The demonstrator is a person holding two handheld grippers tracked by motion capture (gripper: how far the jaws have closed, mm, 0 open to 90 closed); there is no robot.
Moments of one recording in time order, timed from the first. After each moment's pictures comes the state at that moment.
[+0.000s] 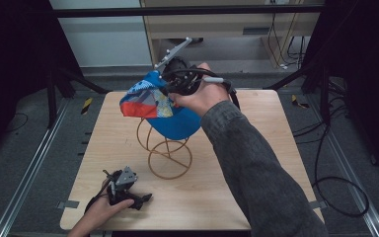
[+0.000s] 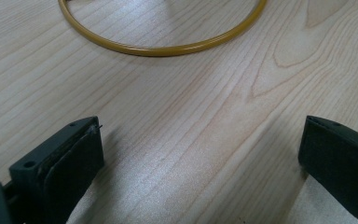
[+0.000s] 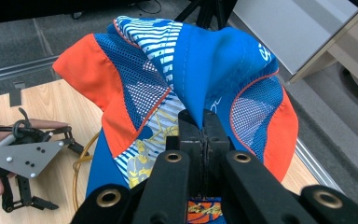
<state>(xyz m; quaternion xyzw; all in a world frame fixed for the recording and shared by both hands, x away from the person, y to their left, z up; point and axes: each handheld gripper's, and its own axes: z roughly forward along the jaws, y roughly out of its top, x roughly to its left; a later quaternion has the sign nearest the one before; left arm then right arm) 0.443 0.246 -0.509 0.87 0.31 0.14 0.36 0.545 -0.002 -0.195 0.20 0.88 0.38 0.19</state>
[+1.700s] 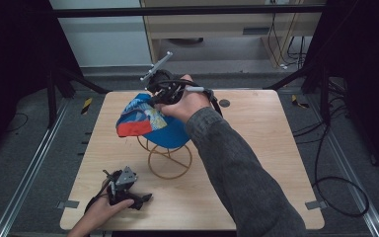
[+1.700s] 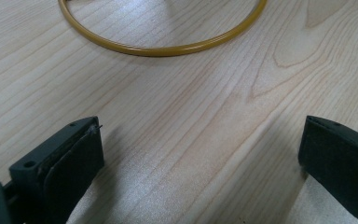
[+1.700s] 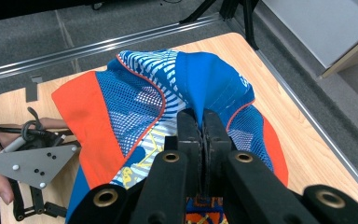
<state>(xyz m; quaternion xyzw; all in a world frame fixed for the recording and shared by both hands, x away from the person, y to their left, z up) 0.443 0.246 -0.509 0.87 0.31 0.14 0.36 0.557 0.033 -0.230 0.19 0.90 0.37 0.15</state>
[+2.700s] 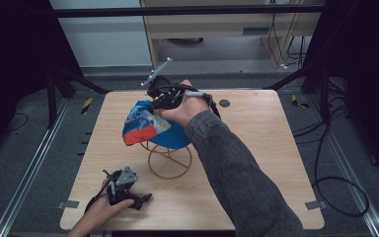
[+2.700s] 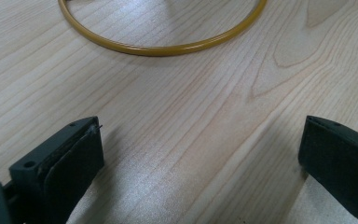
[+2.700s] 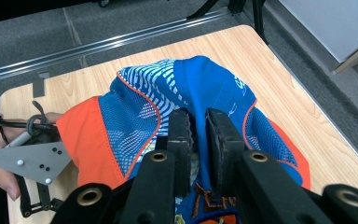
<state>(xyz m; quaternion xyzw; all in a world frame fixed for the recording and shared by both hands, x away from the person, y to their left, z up) 0.443 0.246 -0.509 0.87 0.31 0.14 0.36 0.557 0.034 -0.244 0.19 0.90 0.37 0.13</state>
